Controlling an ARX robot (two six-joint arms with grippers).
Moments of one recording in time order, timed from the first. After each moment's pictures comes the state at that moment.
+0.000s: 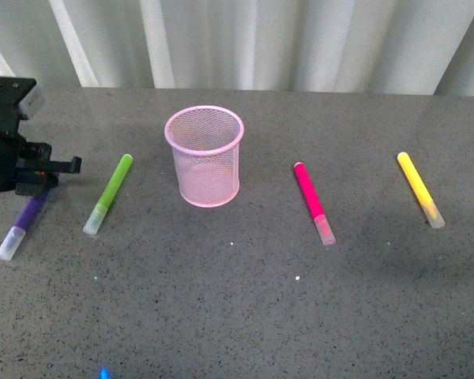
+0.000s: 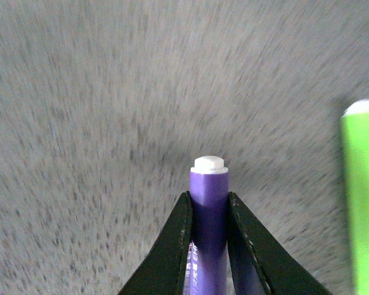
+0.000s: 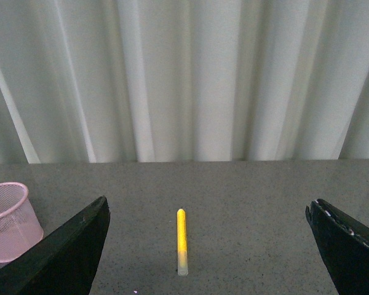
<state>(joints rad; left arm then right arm) 0.01 1.99 0.91 0.46 0.03 0.15 0.00 0.00 0.02 0.00 0.00 0.00</state>
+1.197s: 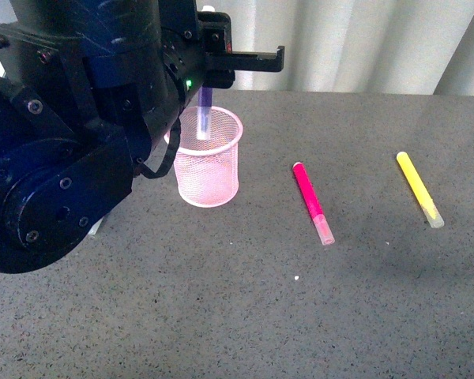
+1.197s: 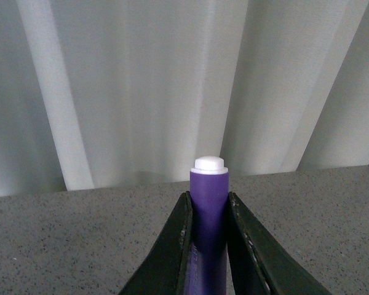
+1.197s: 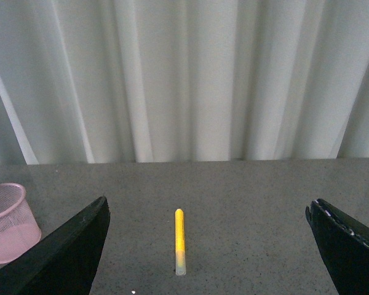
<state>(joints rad) -0.46 2.13 0.91 1.24 -0.29 -0.05 0.00 0.00 0.02 0.00 0.00 0.00</state>
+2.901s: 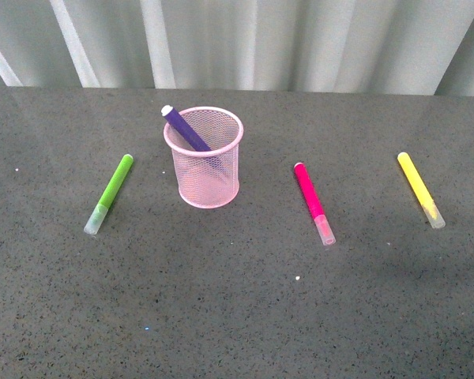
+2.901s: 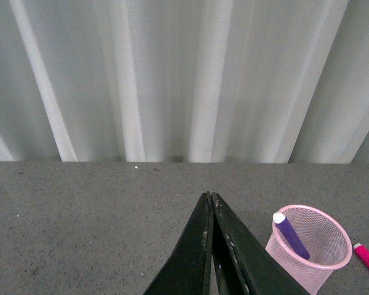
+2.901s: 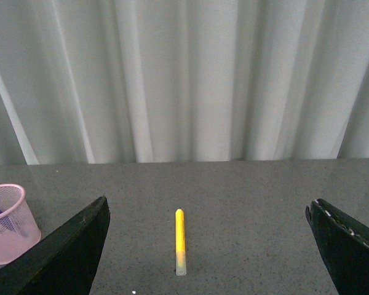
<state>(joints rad) -0.16 1.14 0.23 0.90 -0.15 -0.02 0.00 0.00 0.02 0.00 0.00 0.00</state>
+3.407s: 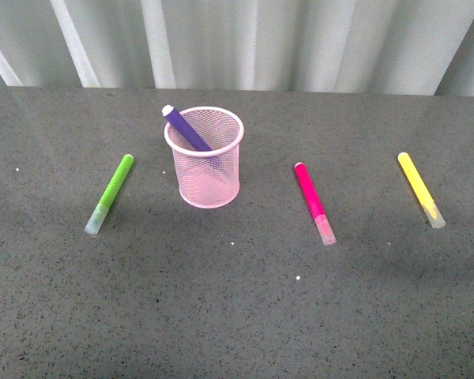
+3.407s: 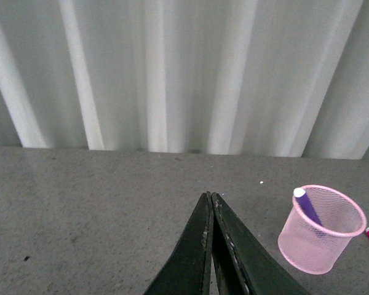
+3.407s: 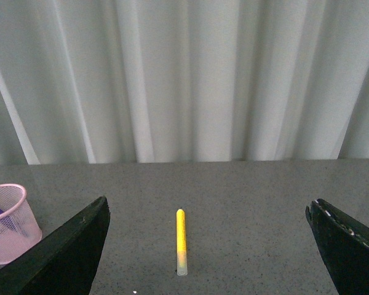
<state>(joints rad) -0.01 0.82 0.04 0.79 -0.01 -0.01 0.00 0.00 0.02 0.00 0.00 0.00</state>
